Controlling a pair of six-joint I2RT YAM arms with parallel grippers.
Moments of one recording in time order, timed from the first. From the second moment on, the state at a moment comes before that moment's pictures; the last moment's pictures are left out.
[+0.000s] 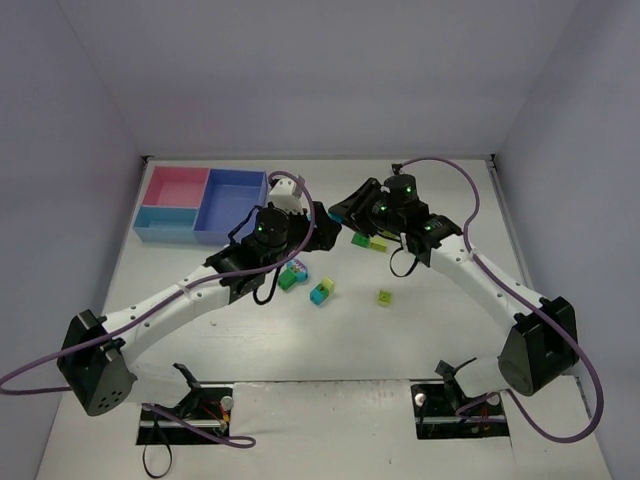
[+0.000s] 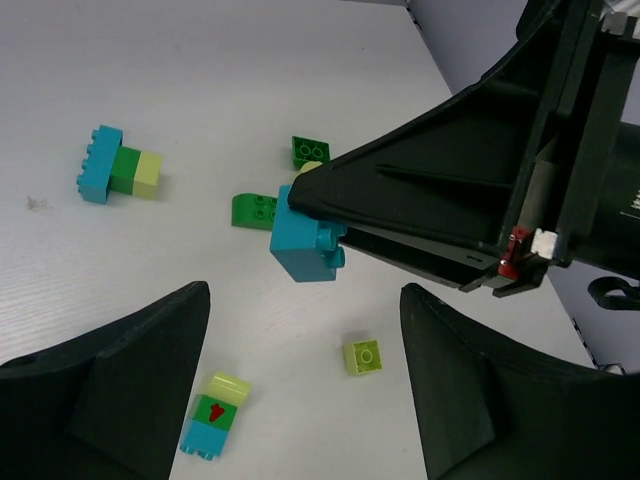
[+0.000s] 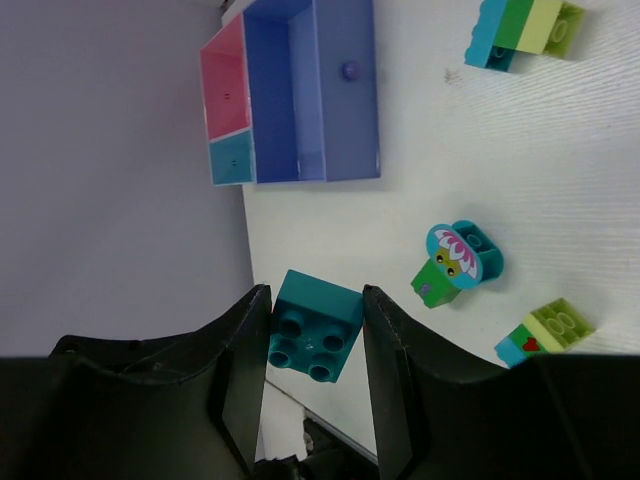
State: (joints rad) left arm -0.80 1.31 1.04 0.01 -0.18 -0.55; right arm 0.51 1.41 1.12 -0.20 -0.17 1.10
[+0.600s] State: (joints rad) left arm -0.82 1.39 1.08 0.07 -0.25 -0.52; right arm 0.51 1.38 1.09 -0.12 -0.23 1.17
